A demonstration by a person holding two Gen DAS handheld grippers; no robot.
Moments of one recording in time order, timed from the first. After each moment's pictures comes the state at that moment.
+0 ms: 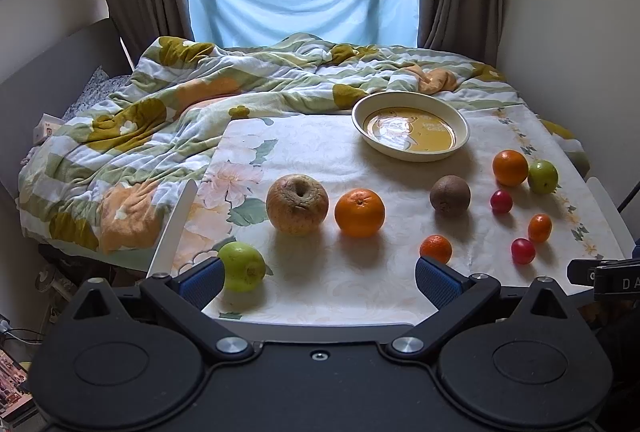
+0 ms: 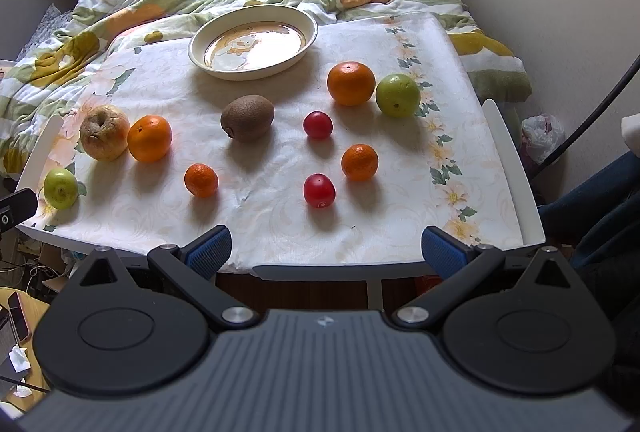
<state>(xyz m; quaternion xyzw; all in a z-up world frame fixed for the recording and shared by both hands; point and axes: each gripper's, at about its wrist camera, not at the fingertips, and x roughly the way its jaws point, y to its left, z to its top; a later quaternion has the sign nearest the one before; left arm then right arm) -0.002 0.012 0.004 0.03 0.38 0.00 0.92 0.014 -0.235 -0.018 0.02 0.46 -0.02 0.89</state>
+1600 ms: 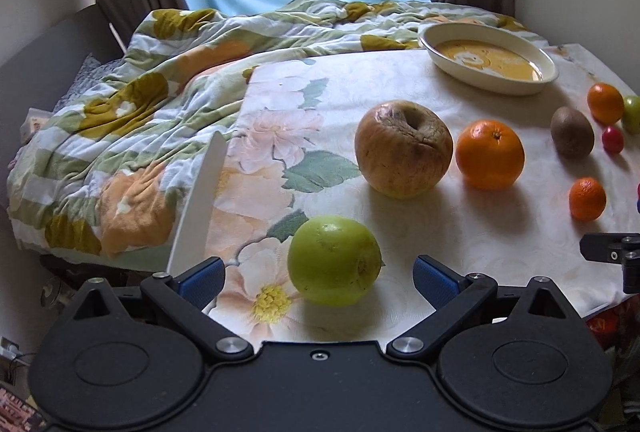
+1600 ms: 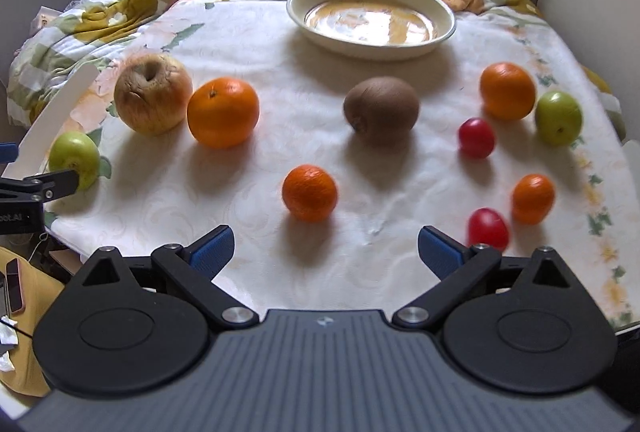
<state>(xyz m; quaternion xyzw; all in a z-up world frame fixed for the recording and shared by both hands) 0.070 0.092 -0.105 0.09 0.41 0.00 0.91 0.079 -0.136 -0.109 -0.02 0.45 0.07 0.89</state>
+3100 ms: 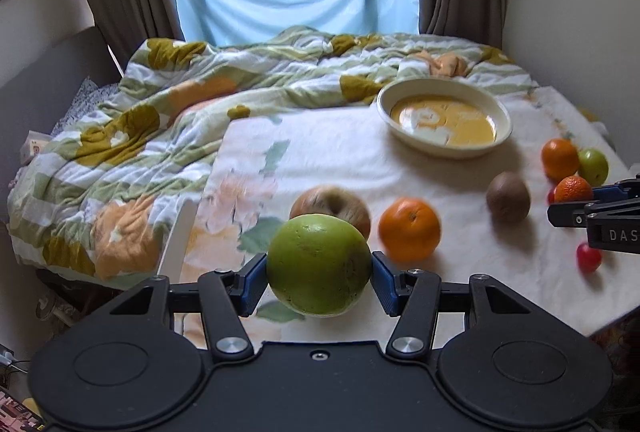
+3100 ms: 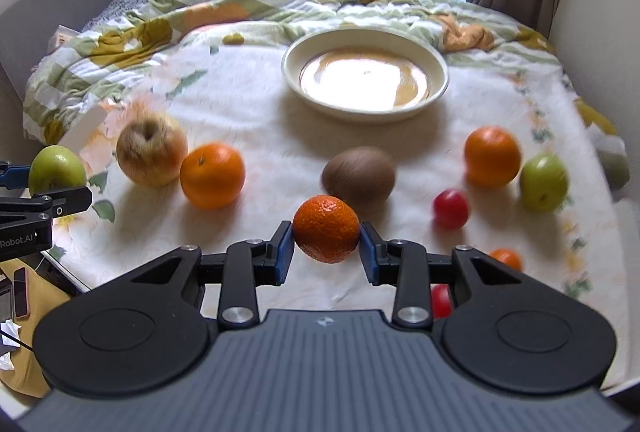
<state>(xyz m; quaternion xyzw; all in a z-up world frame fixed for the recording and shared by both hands) 0.065 0.030 -0.031 0.07 0.37 0.00 0.92 0.100 -0.168 -0.064 -0.03 0.40 0.11 0.91</state>
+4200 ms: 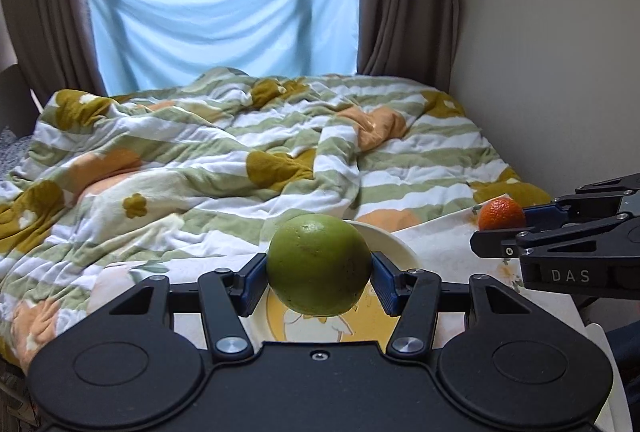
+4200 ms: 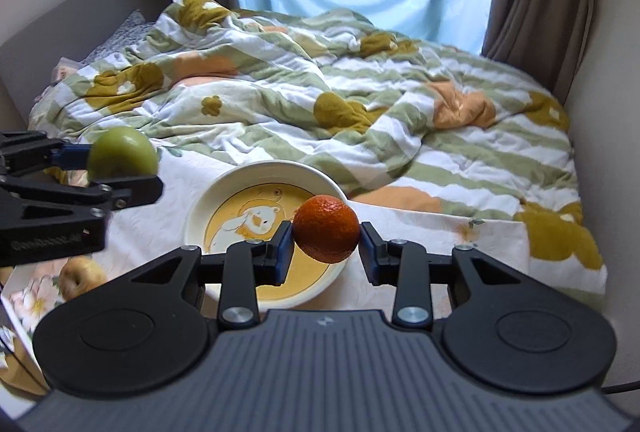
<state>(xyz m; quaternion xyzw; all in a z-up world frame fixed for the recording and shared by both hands) 0.274 -0.085 0.024 0.04 0.37 -0.10 0.92 0.282 -0.267 0.030 -0.05 0.39 0.16 0.91</state>
